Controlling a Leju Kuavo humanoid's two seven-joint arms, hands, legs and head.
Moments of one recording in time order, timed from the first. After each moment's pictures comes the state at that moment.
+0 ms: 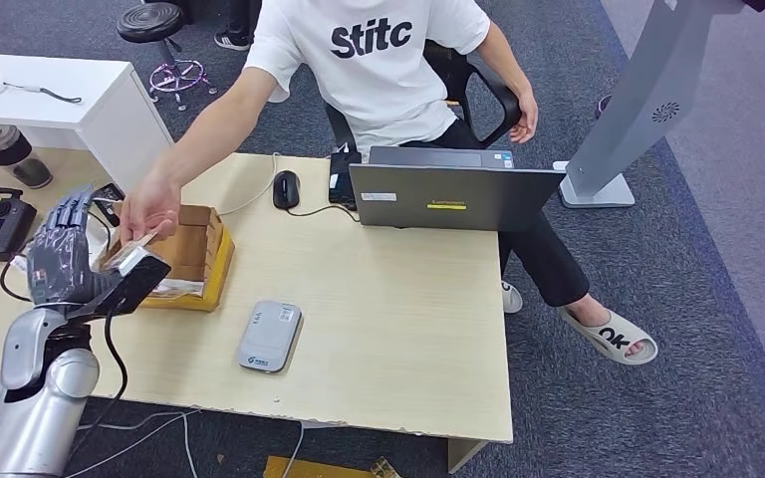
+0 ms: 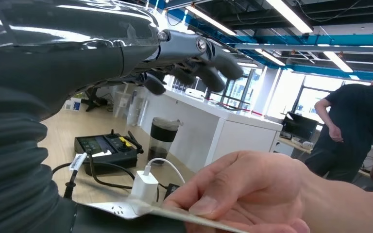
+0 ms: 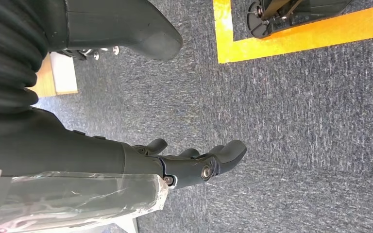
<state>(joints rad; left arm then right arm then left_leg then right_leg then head) -0.22 0.29 0.03 -1.43 -1.00 0.38 -0.04 -0.01 0.09 -0.26 -0.20 0.41 -0.22 -0.02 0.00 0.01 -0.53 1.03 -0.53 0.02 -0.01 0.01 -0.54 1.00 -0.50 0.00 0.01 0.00</state>
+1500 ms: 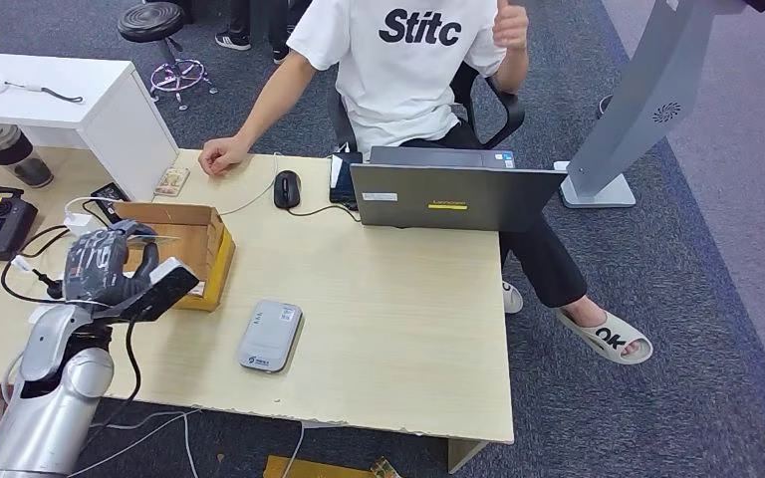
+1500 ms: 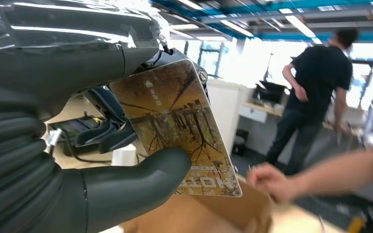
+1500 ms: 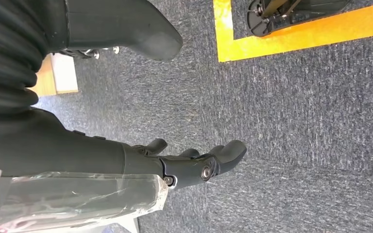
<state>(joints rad) -0.23 0.29 -0.06 -1.43 -1.02 0.25 -0.06 -0.01 0.09 -0.27 -0.20 0.42 -0.23 -0.01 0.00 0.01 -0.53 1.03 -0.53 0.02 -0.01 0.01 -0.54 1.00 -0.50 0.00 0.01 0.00</state>
